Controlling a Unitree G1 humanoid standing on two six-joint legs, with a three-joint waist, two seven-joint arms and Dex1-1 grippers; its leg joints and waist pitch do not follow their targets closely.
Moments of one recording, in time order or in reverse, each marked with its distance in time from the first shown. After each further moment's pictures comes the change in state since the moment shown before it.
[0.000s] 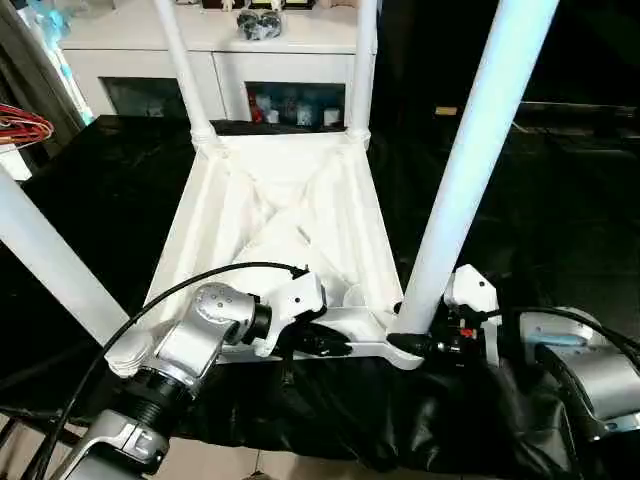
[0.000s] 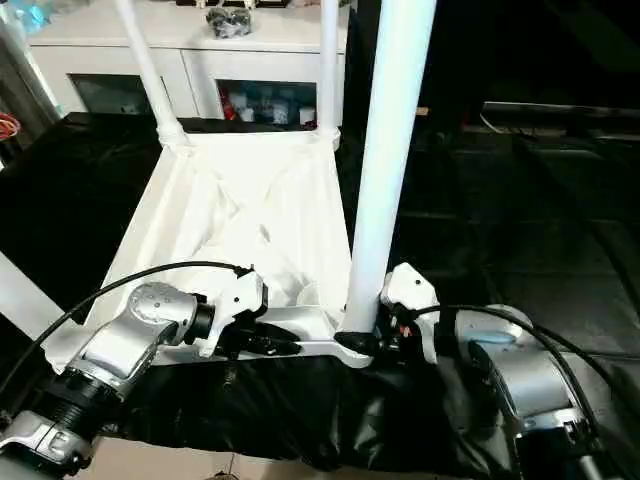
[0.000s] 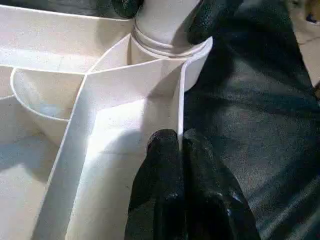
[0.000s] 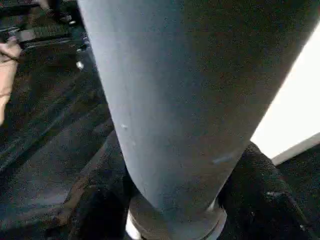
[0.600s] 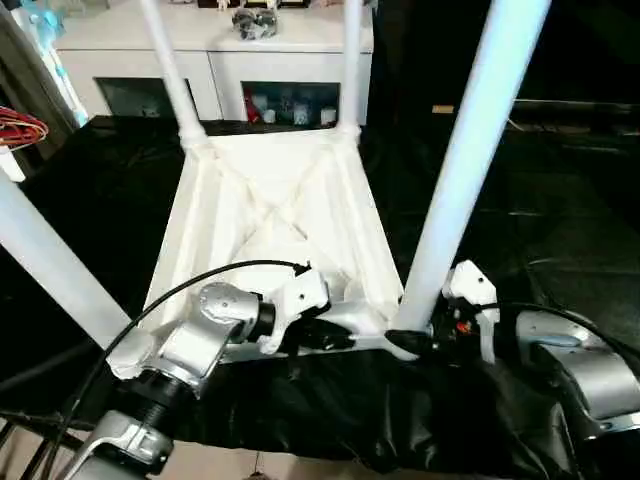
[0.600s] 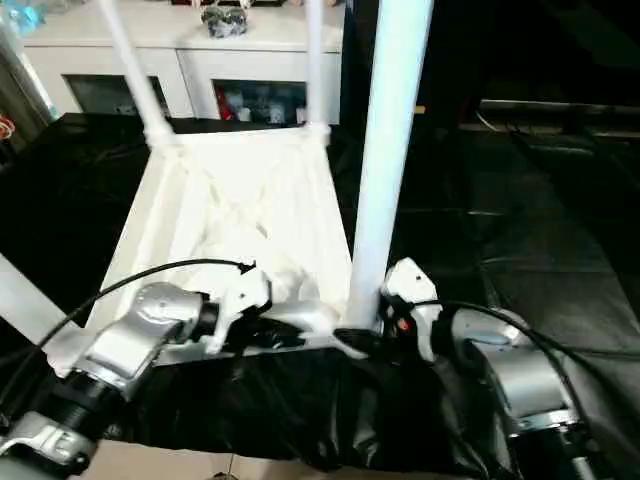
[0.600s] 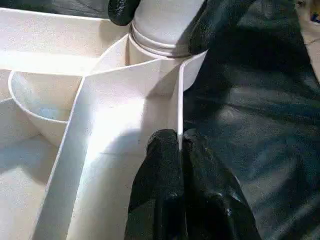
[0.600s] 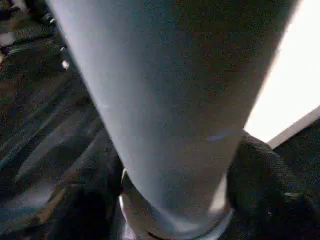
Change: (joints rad) left arm 0.006 0.027 -0.002 -0.036 -0.009 0.010 -0.022; right arm -0.032 -0.016 0.012 0.020 0.005 0.042 0.031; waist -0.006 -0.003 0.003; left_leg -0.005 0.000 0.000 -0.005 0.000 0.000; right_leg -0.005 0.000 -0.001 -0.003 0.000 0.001
